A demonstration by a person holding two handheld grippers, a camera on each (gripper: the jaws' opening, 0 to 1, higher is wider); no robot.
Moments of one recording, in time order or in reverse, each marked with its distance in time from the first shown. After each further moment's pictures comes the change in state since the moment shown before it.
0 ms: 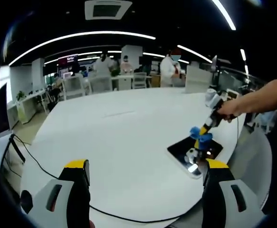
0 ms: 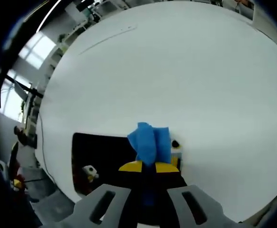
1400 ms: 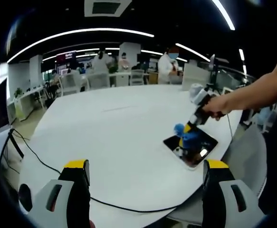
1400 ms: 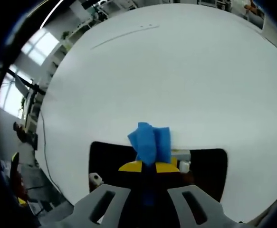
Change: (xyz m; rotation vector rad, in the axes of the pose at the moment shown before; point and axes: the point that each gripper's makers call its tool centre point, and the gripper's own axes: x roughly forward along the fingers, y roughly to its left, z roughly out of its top) left arm -0.017 -0.001 -0.016 -0.012 0.027 -0.027; right arm 0.025 0.069 0.014 -0.040 -0.017 0.000
